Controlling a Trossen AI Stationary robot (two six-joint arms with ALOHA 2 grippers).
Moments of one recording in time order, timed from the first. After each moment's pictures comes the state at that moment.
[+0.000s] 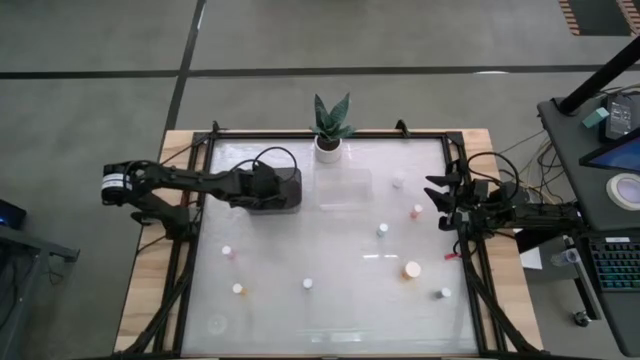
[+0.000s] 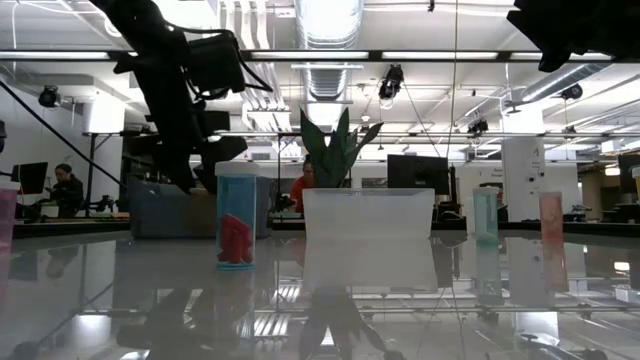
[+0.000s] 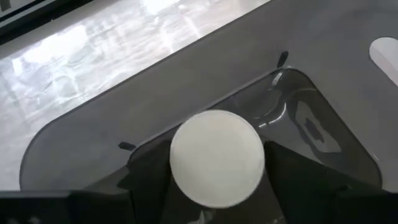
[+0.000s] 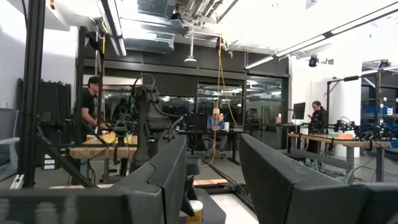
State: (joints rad) left arm 0.19 1.42 0.78 -0.54 -0.55 -0.80; right arm -0.02 0.06 0.12 0.31 0.16 -0.13
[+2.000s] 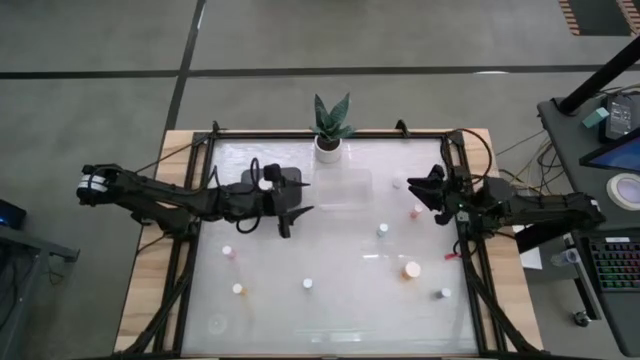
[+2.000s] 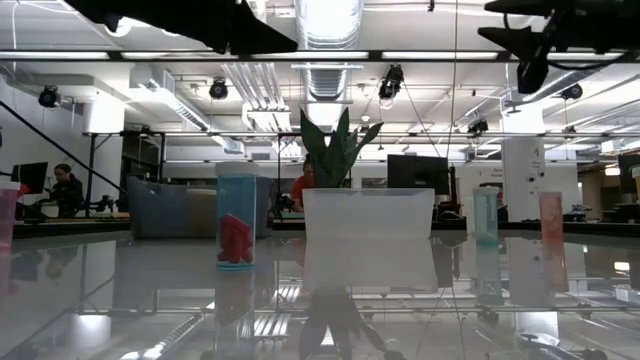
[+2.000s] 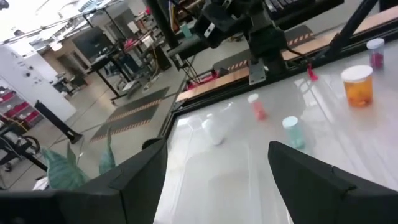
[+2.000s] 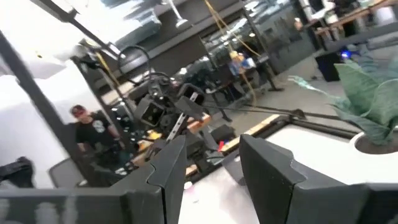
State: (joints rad) left arm -0.08 1.20 0.70 0.36 -0.37 0.43; right arm -0.02 0.44 0.25 0.32 0.18 0.48
